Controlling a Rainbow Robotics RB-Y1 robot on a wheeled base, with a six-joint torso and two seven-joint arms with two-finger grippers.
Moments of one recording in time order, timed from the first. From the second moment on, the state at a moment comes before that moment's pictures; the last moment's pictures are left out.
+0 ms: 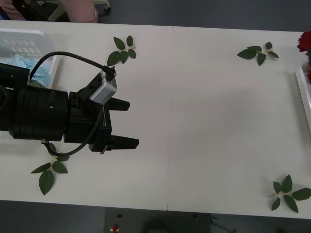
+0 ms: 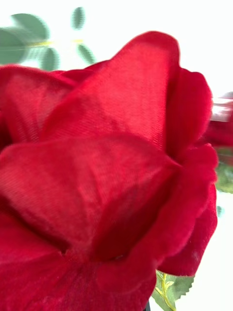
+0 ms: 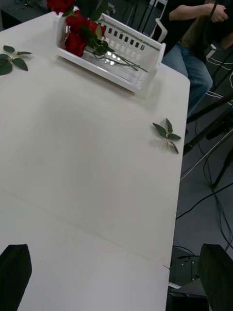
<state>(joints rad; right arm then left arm) -0.83 -1.10 0.39 -1.29 -0.80 1.36 1.30 -0.38 1.13 -0.46 -2.20 1.73 0.76 -2.18</state>
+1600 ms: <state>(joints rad) -0.81 -1.16 0.45 -0.80 -1.33 0.85 1.86 -0.38 1.13 -0.46 -2.20 1.73 0.76 -2.18</state>
